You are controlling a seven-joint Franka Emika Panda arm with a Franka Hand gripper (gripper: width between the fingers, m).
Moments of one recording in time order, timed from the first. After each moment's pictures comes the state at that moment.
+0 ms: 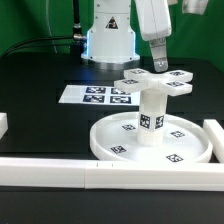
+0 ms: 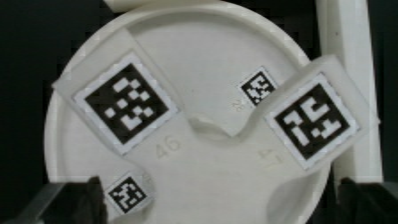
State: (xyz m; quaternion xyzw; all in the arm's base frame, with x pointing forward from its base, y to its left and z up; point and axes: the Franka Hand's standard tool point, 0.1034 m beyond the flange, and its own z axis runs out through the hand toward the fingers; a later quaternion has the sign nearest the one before) arm 0.554 0.044 0.130 -0.66 0.74 0.03 0.14
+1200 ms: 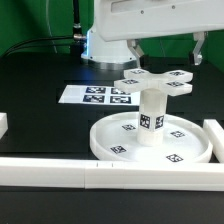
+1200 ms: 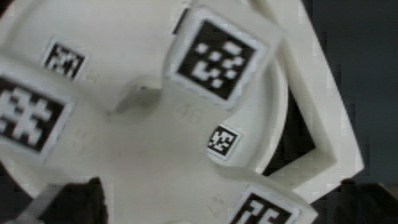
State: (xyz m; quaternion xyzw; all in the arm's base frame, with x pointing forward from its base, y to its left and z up) arm 0.563 0.052 0.133 -0.98 0.17 -0.01 0.09
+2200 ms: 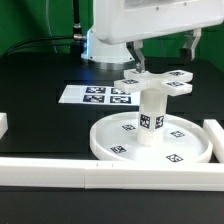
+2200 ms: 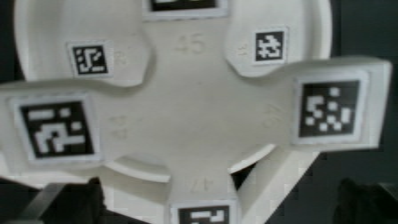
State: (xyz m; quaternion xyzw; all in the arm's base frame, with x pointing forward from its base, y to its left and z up) arm 0.566 0.047 0.135 -0.96 -0.29 -0.04 0.05
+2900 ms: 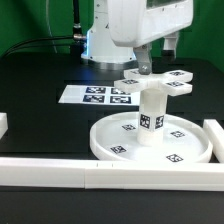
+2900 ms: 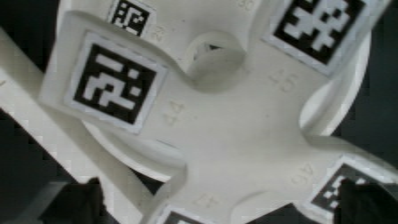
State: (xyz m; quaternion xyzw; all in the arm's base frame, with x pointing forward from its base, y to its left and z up) arm 0.565 0.037 0.132 -0.86 -0.51 -0.05 0.03
